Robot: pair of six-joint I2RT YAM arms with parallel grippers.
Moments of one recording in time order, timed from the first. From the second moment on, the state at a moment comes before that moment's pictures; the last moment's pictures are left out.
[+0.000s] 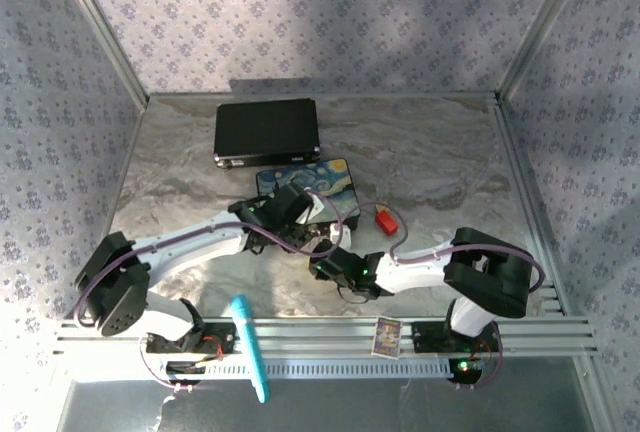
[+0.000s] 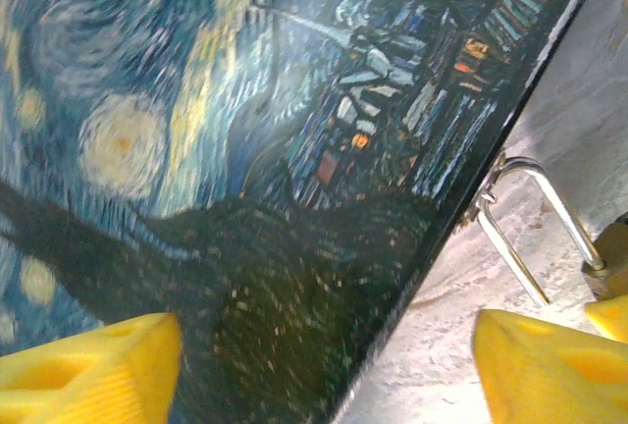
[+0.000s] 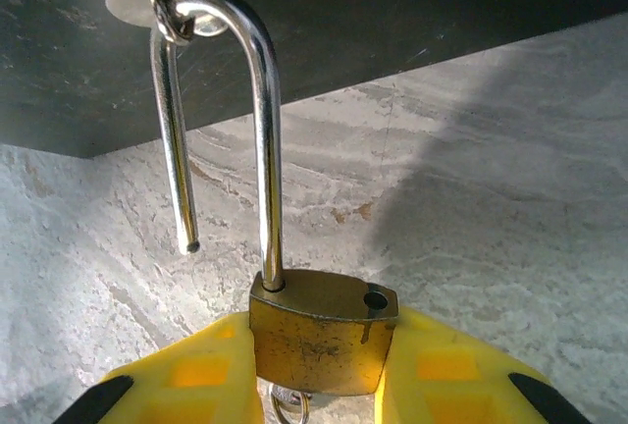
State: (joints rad) left arm -0.90 1.44 0.94 -0.56 -0.28 0.14; right arm 1.18 1.60 0.62 0.13 0.31 1.10
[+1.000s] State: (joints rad) left arm -0.88 1.58 0.98 -0.41 -0.30 0.35; right arm 1.13 1.72 0.52 0.60 0.36 1.33
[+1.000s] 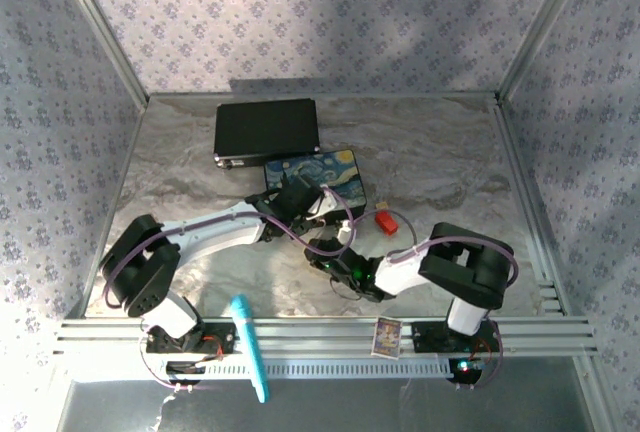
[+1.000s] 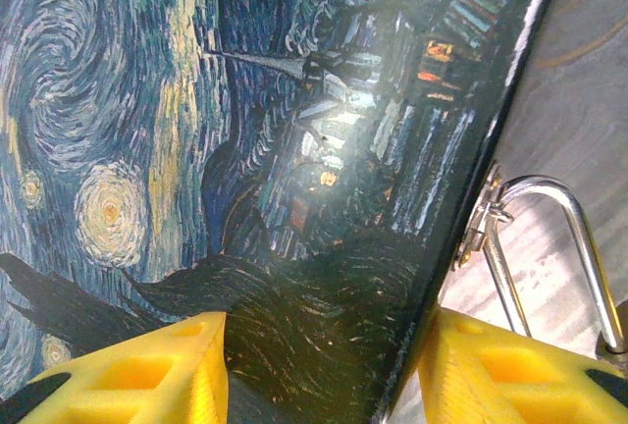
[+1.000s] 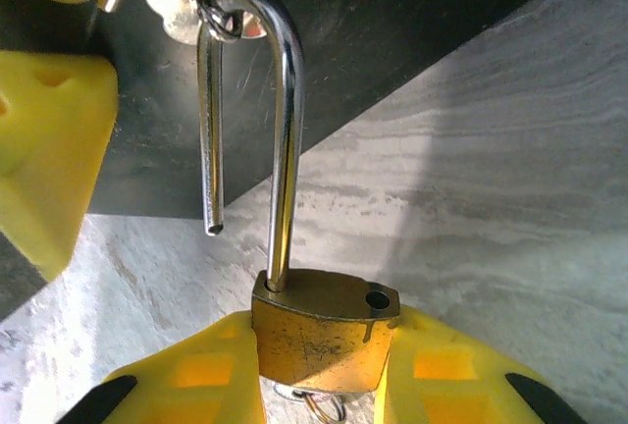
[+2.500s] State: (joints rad) left arm -0.87 1.63 0.99 -0.27 -0.27 0.37; right arm 0.86 1.68 0.46 0.66 0.31 1.45
